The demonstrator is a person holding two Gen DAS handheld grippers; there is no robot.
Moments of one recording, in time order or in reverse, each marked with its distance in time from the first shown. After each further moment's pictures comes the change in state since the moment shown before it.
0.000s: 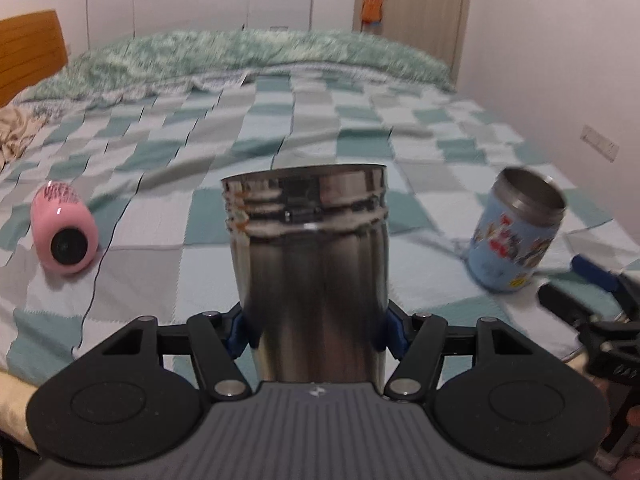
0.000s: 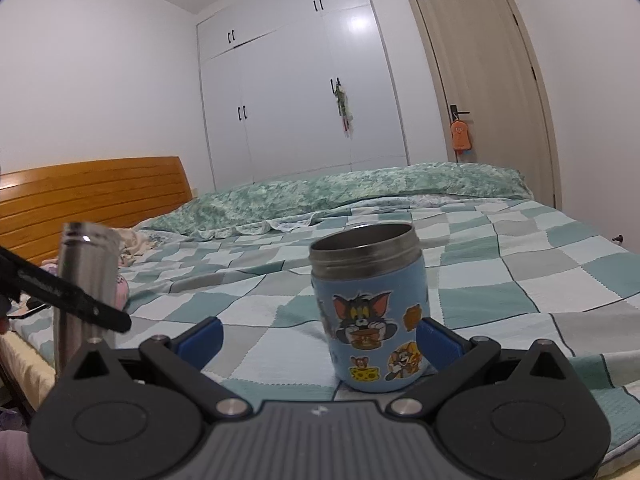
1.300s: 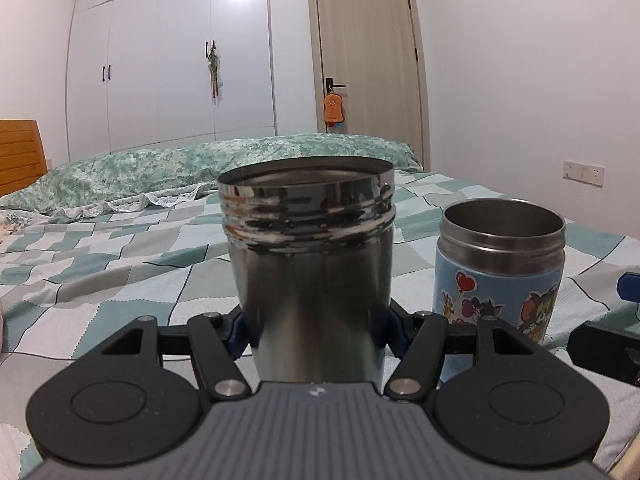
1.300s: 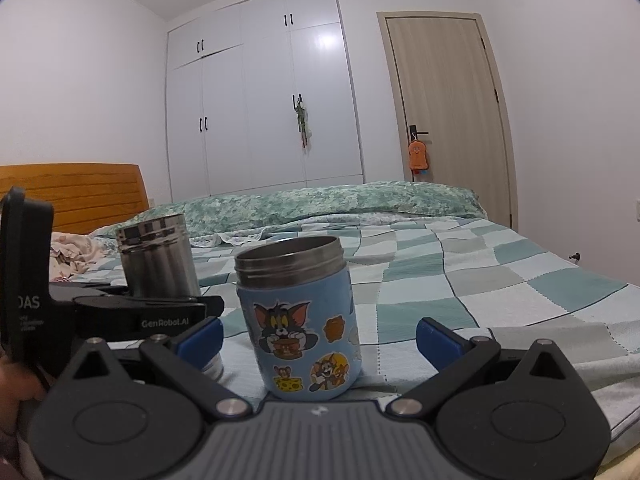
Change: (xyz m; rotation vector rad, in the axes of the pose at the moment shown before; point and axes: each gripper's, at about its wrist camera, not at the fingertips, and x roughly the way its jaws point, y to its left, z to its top) left arm 0.093 -0.091 -0.013 0.131 -0.370 0.006; right arm 0.000 -0.021 -0.004 -0.028 -0.054 -0.146
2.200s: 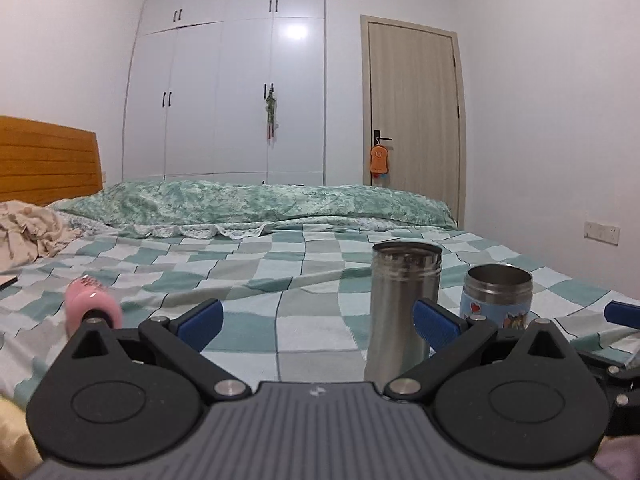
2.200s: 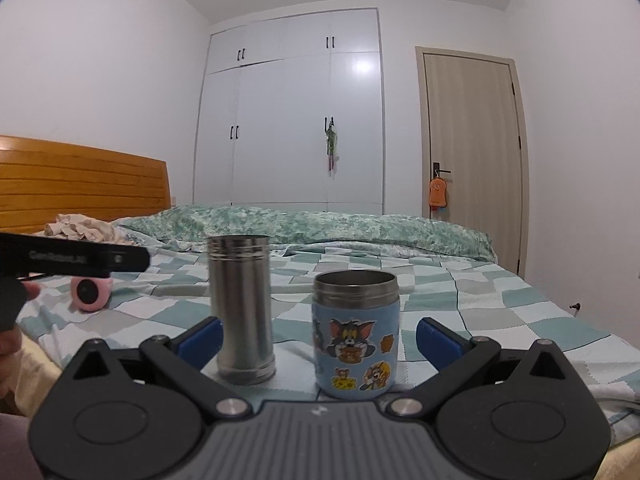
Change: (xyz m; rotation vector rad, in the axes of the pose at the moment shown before) left arm -0.149 0.062 -0.005 -0.105 -0.139 0.098; right arm -0.064 0.055 0.004 -0.144 -0.065 0.024
